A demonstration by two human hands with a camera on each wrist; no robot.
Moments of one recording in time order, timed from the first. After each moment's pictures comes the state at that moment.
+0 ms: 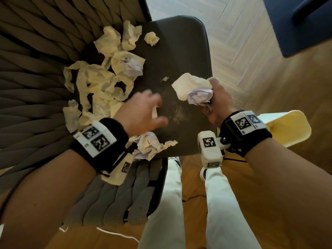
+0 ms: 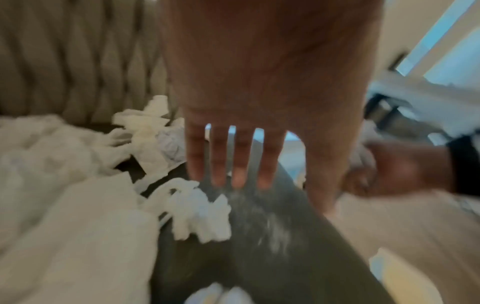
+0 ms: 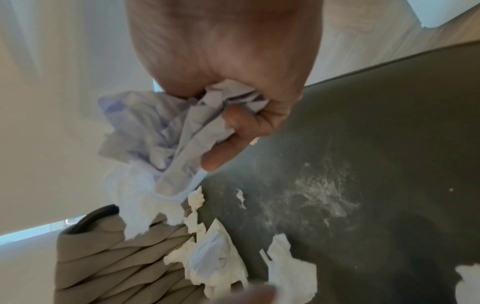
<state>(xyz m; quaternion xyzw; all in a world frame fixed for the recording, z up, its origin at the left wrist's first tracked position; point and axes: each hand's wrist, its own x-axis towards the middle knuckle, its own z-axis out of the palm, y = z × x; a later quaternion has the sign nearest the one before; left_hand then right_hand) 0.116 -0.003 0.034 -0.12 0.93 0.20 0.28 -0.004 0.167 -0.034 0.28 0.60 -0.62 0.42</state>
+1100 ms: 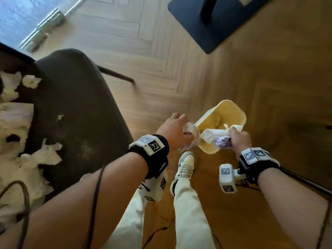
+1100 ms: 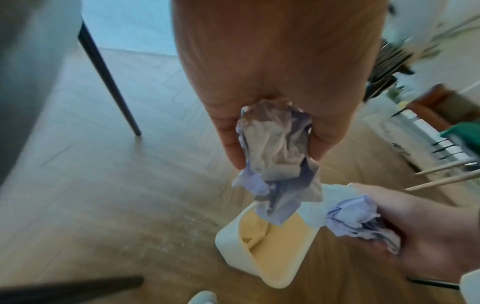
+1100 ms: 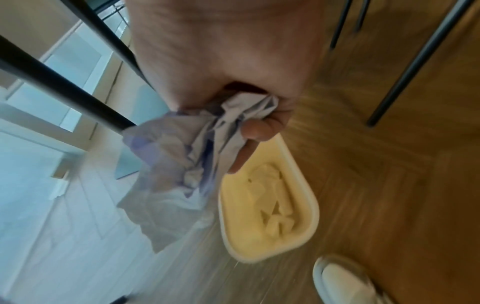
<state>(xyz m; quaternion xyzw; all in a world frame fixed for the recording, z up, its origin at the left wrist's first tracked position) -0.026 0.307 -0.088 -0.05 0.86 0.33 0.39 -0.031 0.526 -0.137 0.45 0.76 -0.39 0.27</state>
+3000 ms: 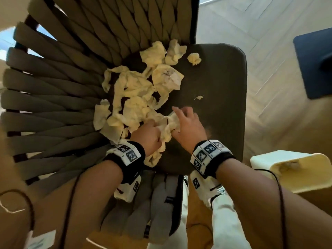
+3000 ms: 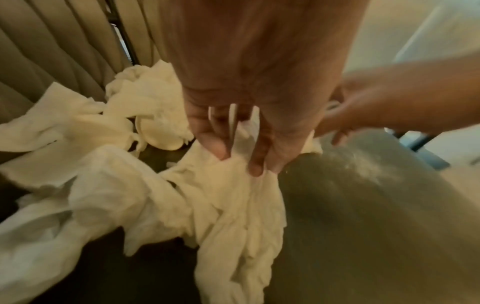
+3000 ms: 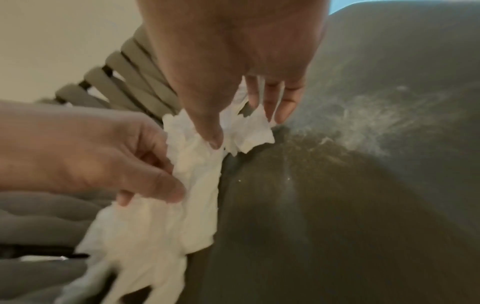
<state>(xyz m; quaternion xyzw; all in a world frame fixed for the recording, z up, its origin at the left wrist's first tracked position) 0.196 -0.041 -0.018 -0.27 0.87 0.18 0.36 0.092 0.074 -0.055 -0.36 0.85 -0.18 0.33</state>
